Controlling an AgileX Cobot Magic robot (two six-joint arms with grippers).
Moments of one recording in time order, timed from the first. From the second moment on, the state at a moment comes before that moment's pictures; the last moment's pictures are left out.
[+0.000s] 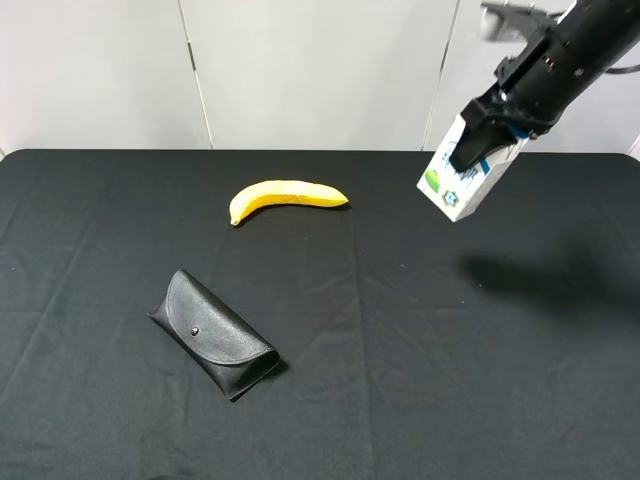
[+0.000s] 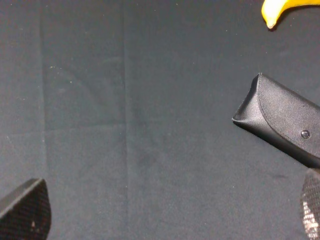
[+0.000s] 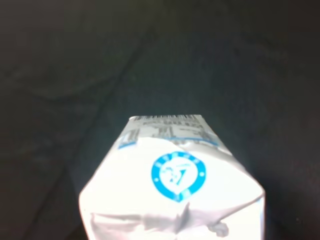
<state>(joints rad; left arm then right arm) 0.00 0.00 -0.49 -0.02 1.06 0.05 0.18 1.65 -1.34 0.38 1.03 -0.51</state>
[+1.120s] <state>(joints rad) 0.00 0.00 -0.49 -0.02 1.06 0.05 0.18 1.42 -1.25 0.62 1.21 -0.65</state>
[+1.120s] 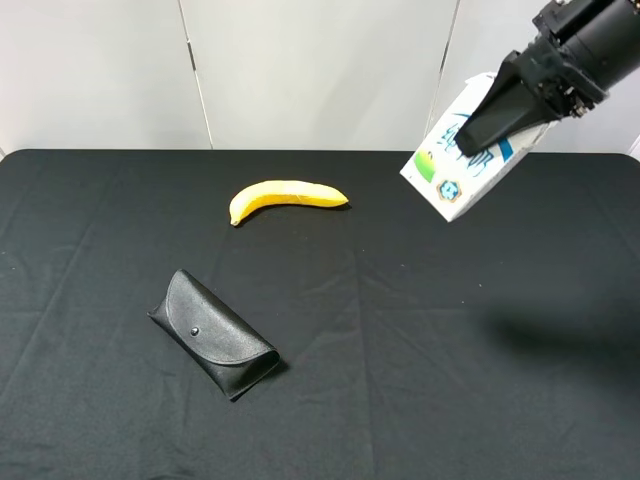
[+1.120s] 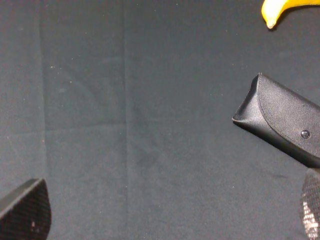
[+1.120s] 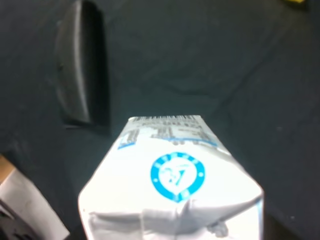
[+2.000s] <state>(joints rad) 0.00 0.00 -0.49 -0.02 1.06 0.05 0.19 1.39 -1.21 0.85 1.21 -0.96</state>
